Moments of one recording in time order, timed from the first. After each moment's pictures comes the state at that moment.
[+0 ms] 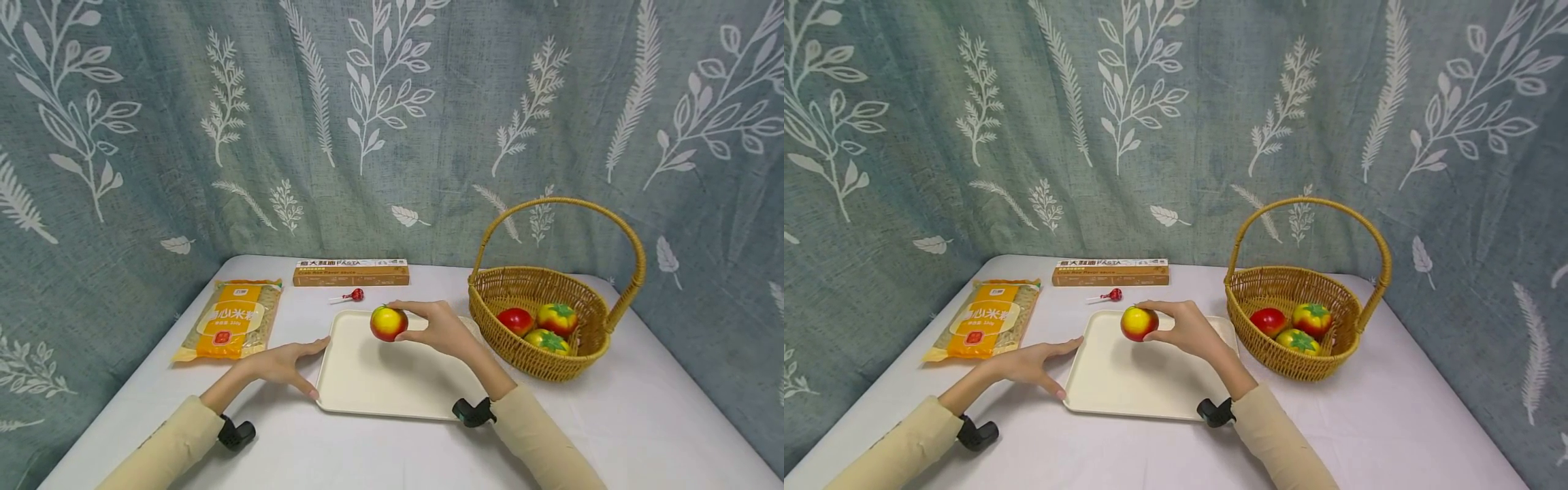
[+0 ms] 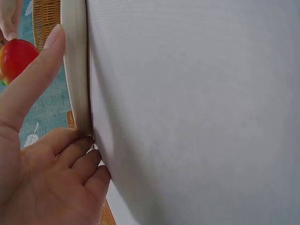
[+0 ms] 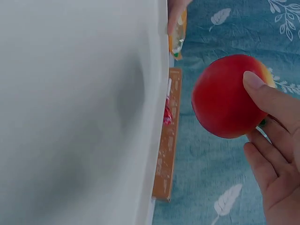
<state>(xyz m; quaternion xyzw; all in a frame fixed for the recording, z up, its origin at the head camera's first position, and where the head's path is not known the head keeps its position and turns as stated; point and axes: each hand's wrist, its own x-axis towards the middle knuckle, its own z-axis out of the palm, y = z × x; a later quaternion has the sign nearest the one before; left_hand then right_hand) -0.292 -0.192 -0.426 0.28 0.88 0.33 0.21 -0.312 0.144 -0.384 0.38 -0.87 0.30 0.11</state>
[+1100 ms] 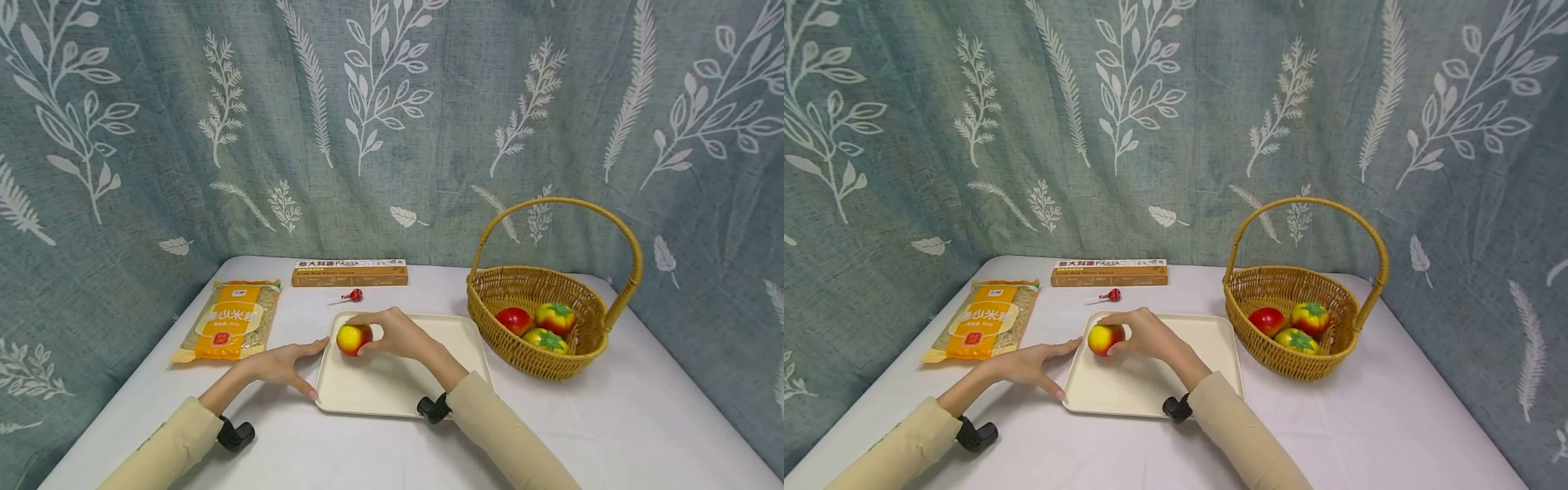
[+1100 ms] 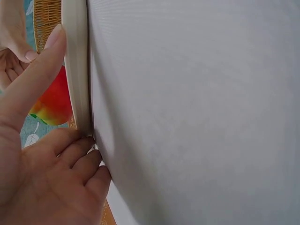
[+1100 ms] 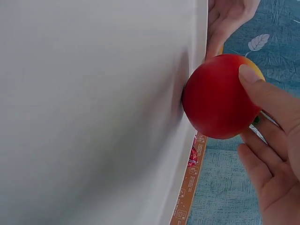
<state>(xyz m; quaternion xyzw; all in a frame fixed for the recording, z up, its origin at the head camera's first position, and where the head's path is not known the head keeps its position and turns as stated) -0.295 -0.193 -0.429 0.27 0.88 0.33 0.21 -0.323 0.080 -0.399 0.42 -0.87 0.26 0.03</state>
